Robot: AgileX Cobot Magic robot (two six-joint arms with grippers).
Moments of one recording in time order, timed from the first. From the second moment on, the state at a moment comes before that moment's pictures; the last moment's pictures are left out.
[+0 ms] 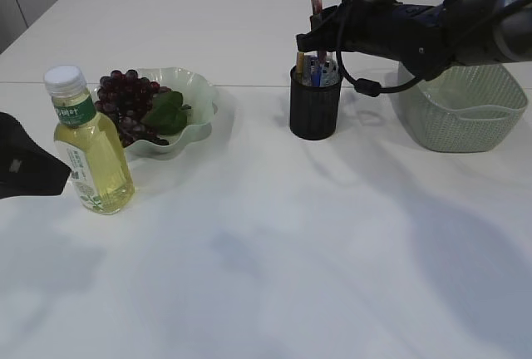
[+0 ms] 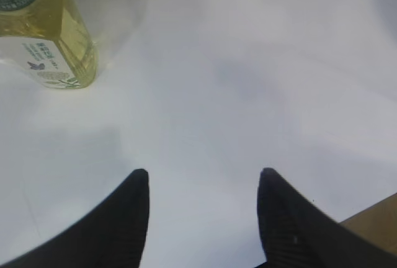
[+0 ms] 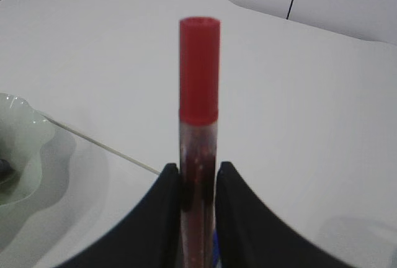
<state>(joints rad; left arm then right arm) -0.53 1.09 -0.87 -0.04 0.80 -0.19 0.27 2.07 -1.48 -0.22 -0.23 0.04</state>
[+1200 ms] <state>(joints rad) -0.53 1.09 -0.87 -0.02 0.65 -0.19 0.27 1.62 -1.48 -0.08 0.55 0.11</state>
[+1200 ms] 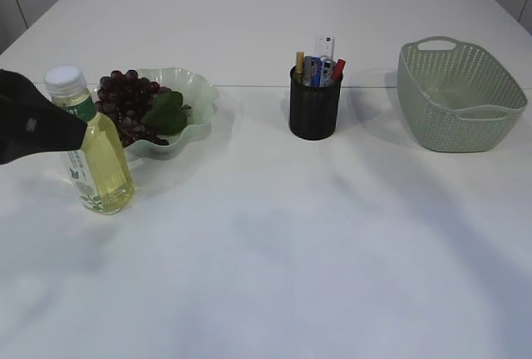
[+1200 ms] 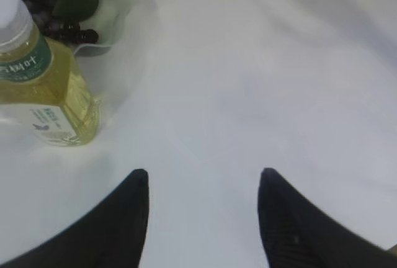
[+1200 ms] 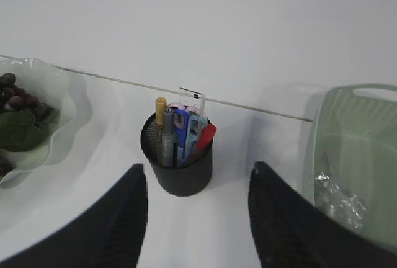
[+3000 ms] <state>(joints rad) -0.29 0.44 -0.87 0.28 1.11 -0.20 0.27 0.62 -0.83 -0.18 0.72 0.05</state>
